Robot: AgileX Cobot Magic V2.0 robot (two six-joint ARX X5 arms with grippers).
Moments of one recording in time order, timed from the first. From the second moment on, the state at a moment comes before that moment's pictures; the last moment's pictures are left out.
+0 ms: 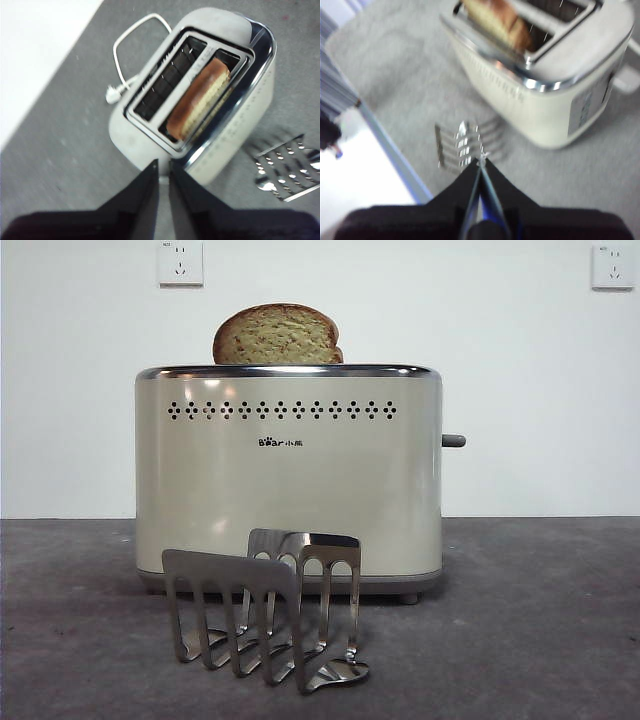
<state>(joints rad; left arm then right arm) -0.75 1.30 1.71 -1.19 -0.25 0.33 0.35 0.94 1.11 -0.91 -0.55 -0.16</state>
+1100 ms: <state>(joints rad) -0.75 1.25 1.71 -1.32 -0.12 0.01 0.08 1.46 1.11 -0.44 -0.87 0.22</state>
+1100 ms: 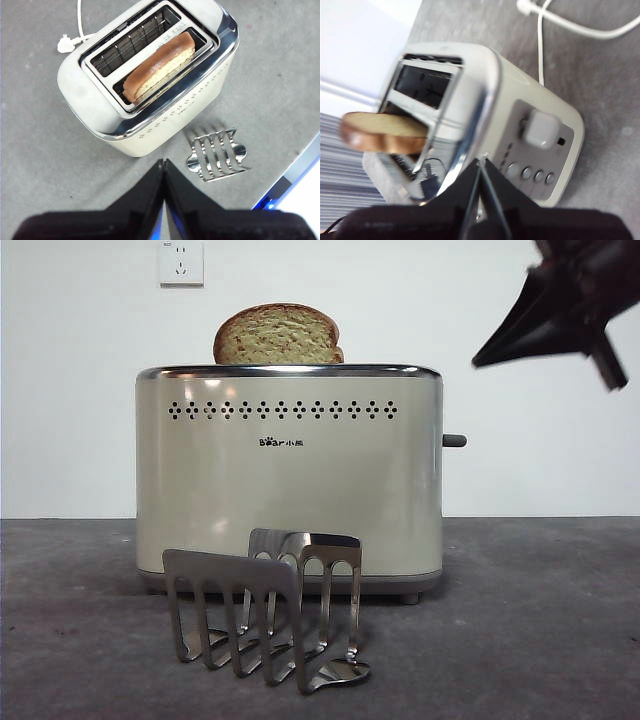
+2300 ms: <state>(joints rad) -0.75 1.24 1.71 -1.32 -0.07 -0.05 0.08 1.77 1.12 -0.25 -0.90 0.32</state>
